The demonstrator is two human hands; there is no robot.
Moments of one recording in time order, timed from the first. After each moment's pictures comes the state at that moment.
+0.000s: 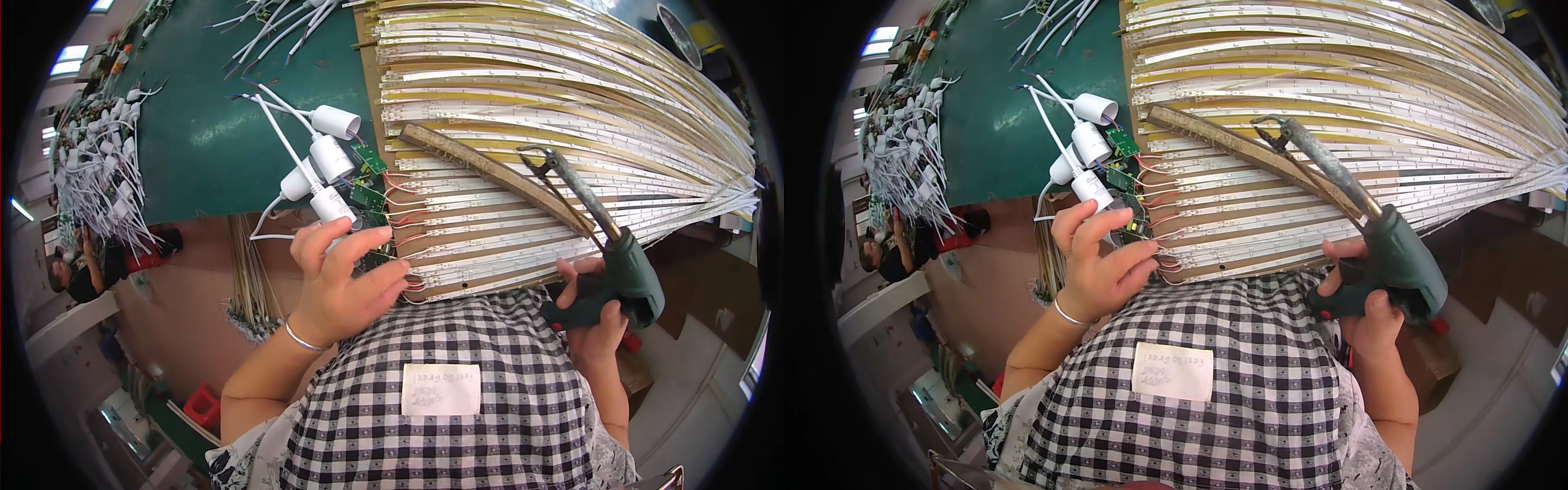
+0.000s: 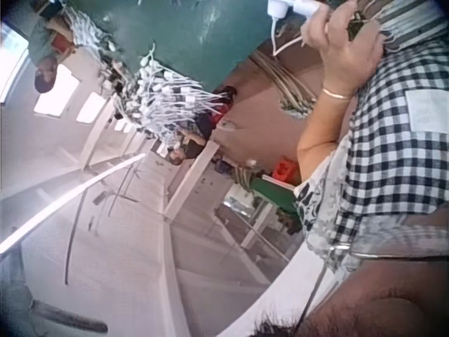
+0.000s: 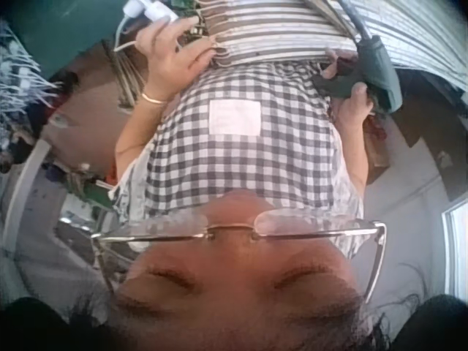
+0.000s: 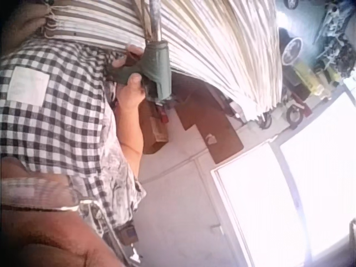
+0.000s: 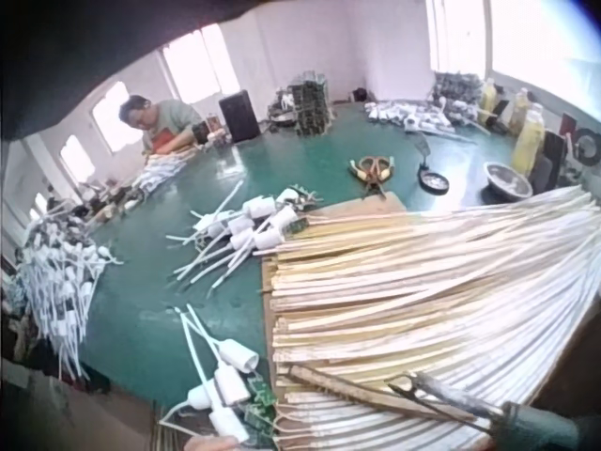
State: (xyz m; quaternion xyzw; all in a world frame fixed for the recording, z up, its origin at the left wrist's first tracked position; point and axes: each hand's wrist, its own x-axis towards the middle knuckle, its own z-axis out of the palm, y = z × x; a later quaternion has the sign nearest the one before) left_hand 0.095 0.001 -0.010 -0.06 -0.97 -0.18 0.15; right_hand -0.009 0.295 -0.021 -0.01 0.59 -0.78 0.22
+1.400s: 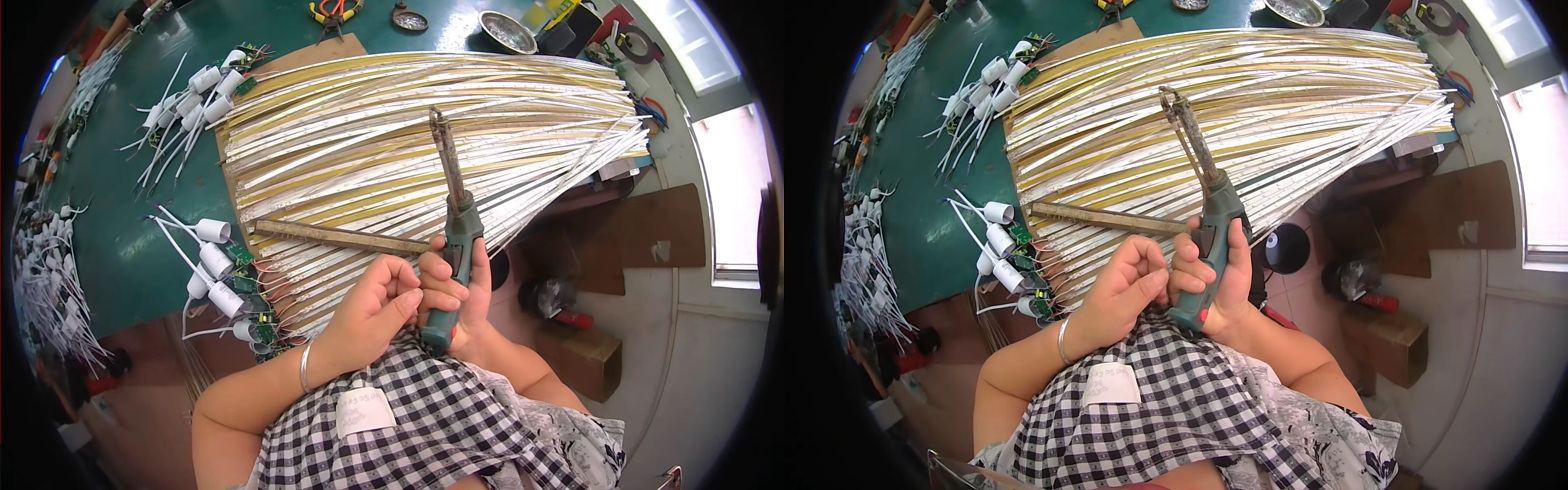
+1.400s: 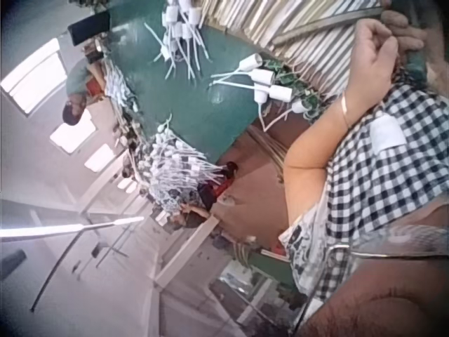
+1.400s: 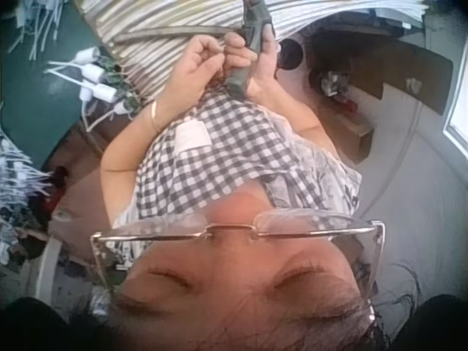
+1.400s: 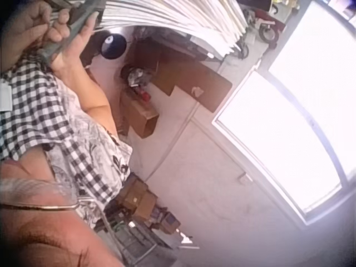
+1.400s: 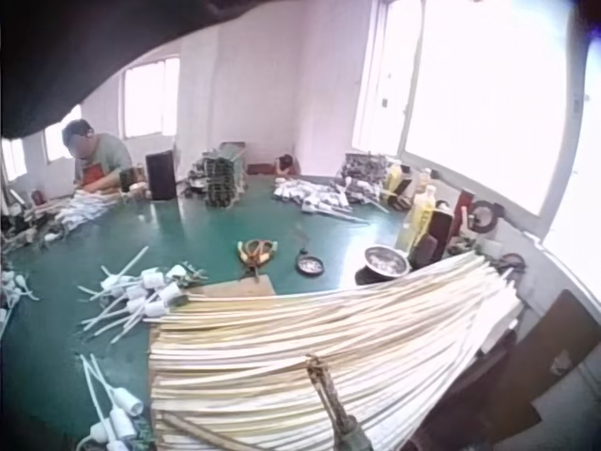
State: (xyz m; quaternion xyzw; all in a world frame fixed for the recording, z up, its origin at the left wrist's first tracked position) left_hand 0.003 0.108 -0.003 0.01 -0.46 -0.86 -0.20; right_hand -0.034 0.257 -0.036 0.12 -0.10 -0.93 0.33
